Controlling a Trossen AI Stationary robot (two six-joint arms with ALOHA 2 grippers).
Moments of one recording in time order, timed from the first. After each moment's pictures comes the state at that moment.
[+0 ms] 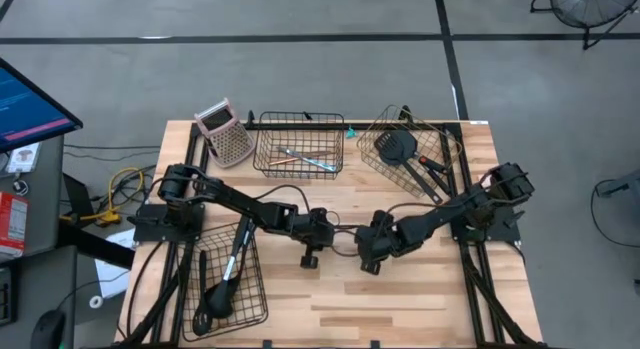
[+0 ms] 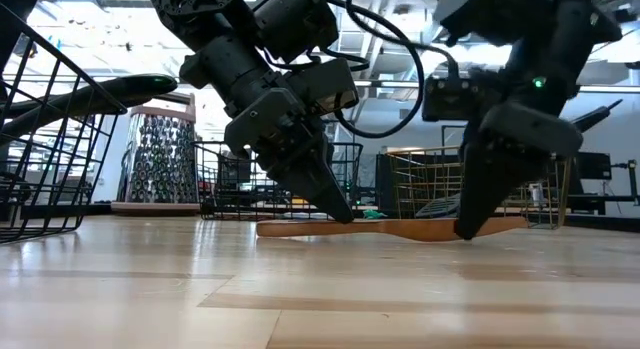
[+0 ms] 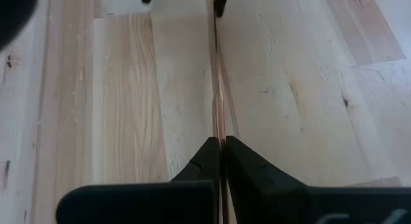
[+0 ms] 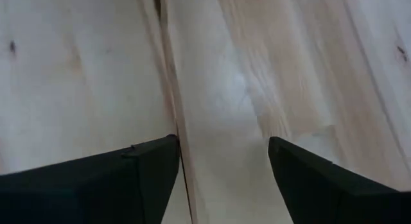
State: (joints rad) left arm -0.15 1.95 1.07 0.02 0.00 0.02; right arm 0.38 1.72 0.88 -0.39 0.31 0.60
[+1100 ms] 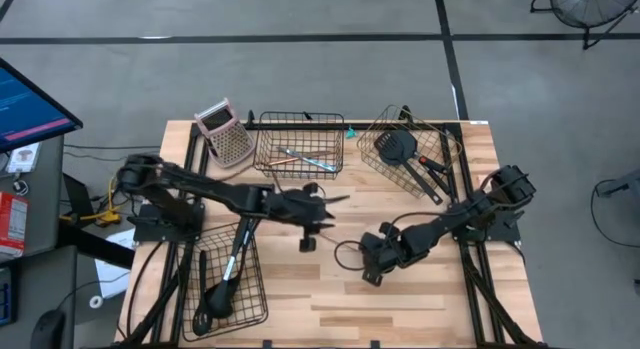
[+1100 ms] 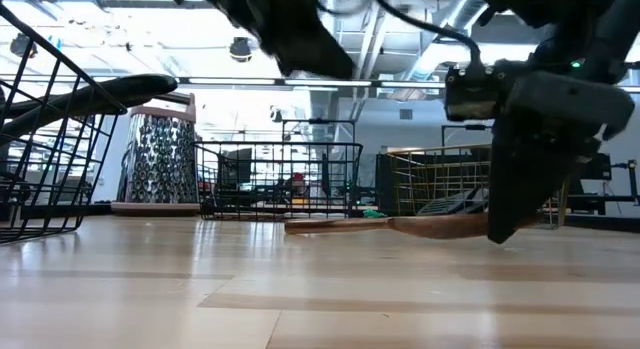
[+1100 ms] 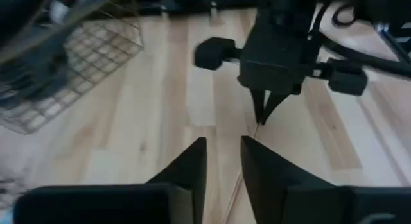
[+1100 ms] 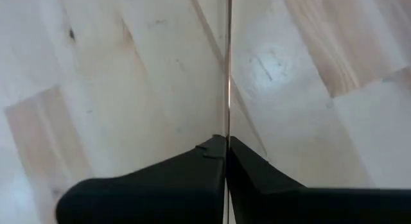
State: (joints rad) left arm -0.14 1.64 1.07 -0.01 -0.13 -0.01; right arm 0.46 1.72 0.87 -0.36 0.26 0.83
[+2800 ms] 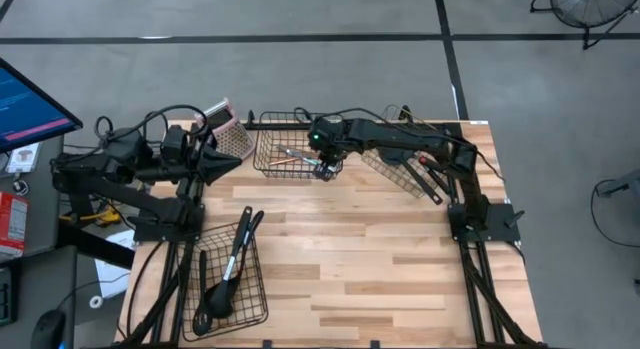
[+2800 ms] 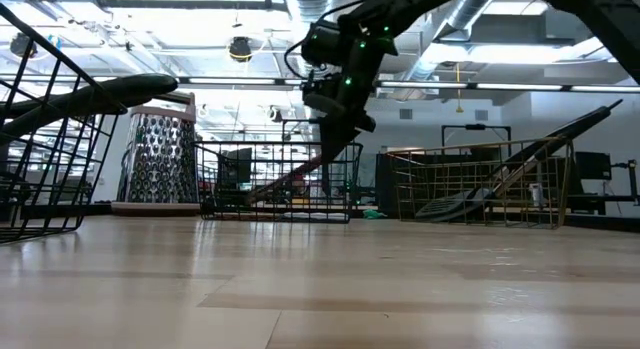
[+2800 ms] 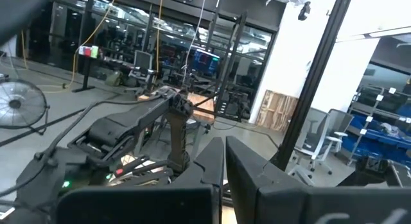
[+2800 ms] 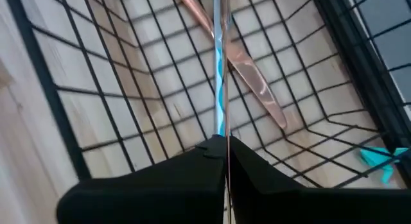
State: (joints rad) left arm -0.17 0.73 1.07 -0.19 -0.22 -0.24; right arm -0.32 2.06 1.75 -0.80 0.12 0.07
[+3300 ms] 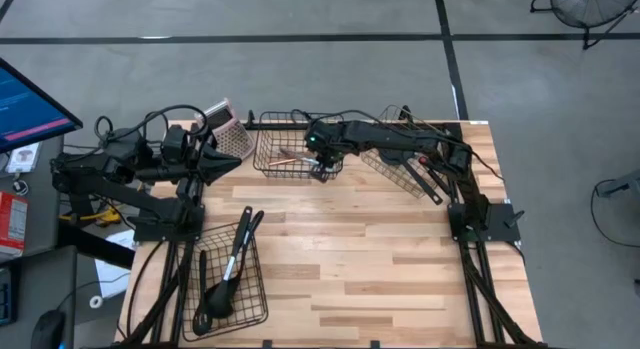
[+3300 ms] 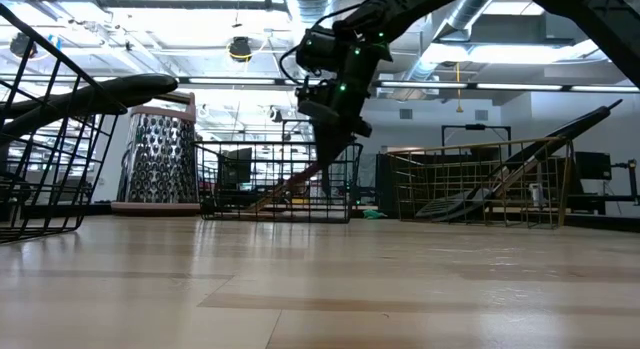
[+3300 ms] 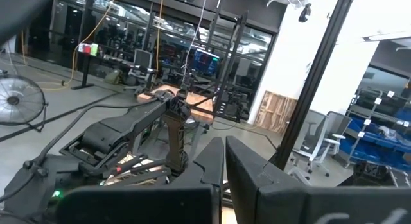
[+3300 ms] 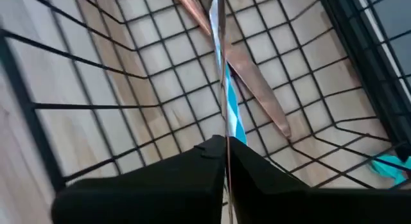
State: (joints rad) left arm -0.17 0.73 1.07 -0.19 -0.21 -0.26; right arm -0.32 2.11 1.78 -0.80 0.13 0.07
